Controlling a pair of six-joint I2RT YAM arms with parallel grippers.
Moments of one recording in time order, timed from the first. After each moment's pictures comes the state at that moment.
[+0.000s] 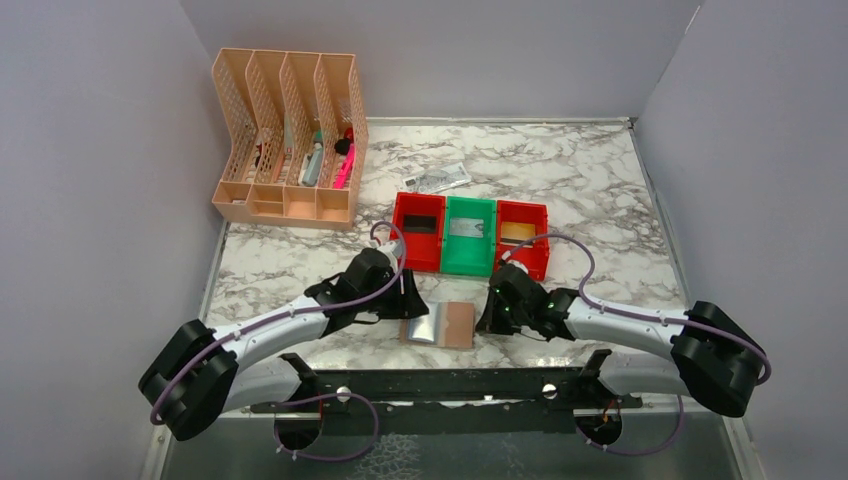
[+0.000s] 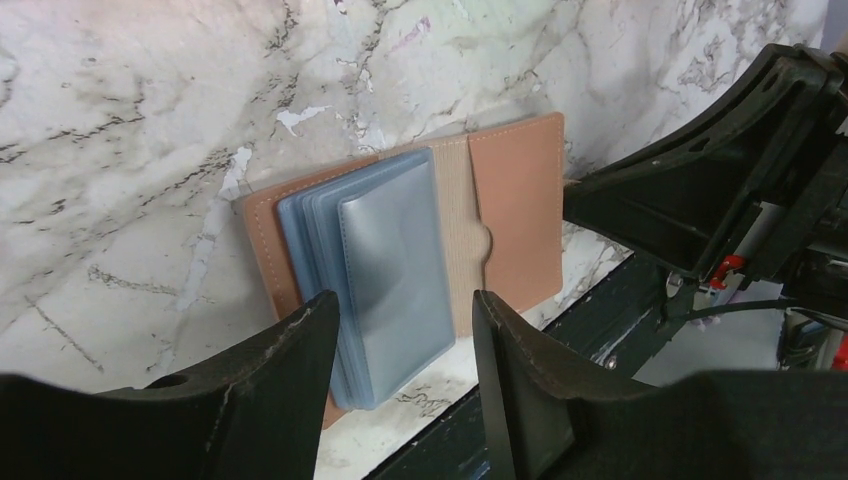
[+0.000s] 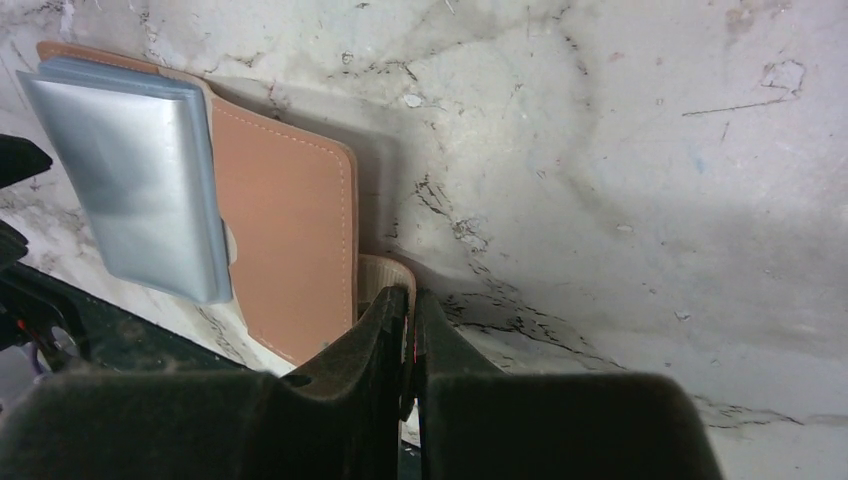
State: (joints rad) left arm -0.76 1.12 0.45 -0.05 0.22 -0.75; right arm 0.89 1.21 0.46 -0.22 0.02 0.92
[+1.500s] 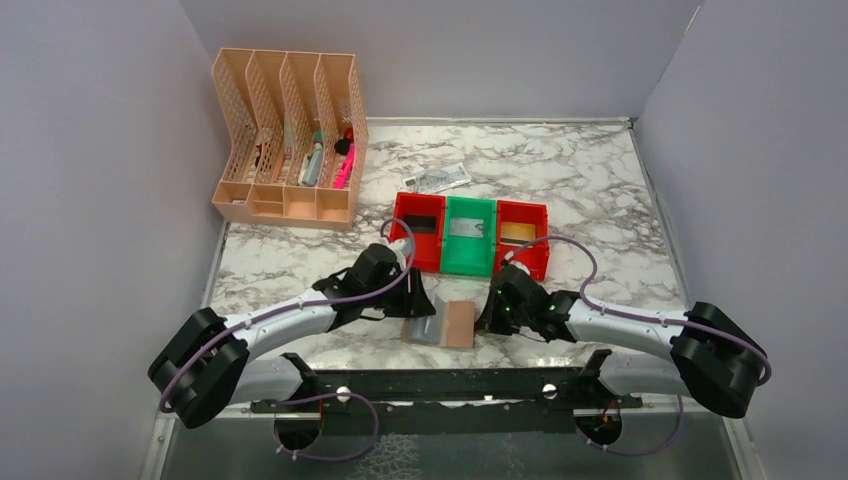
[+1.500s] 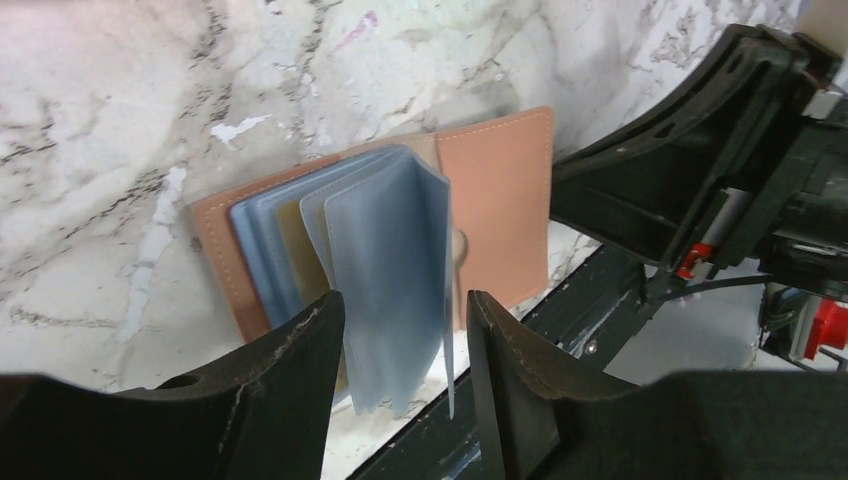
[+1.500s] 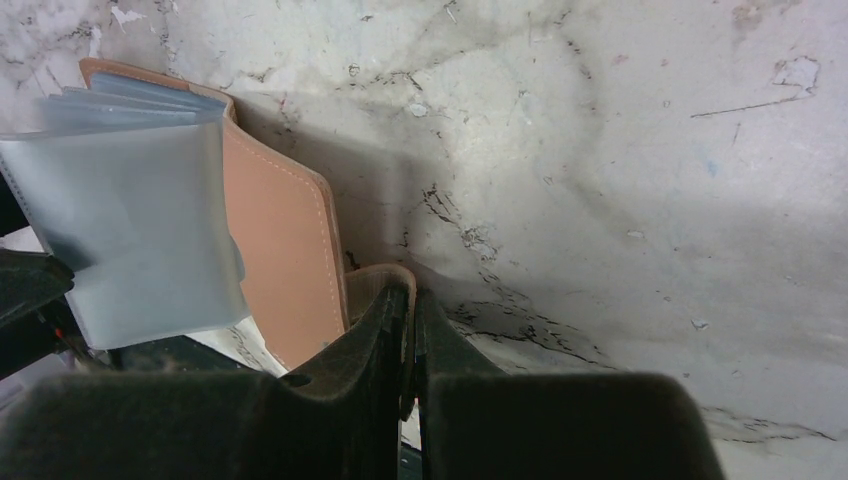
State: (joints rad) left arm -0.76 1.21 0.48 -0.02 0.30 -0.74; right arm 0.89 1.20 0.43 -0.16 0.02 0.97
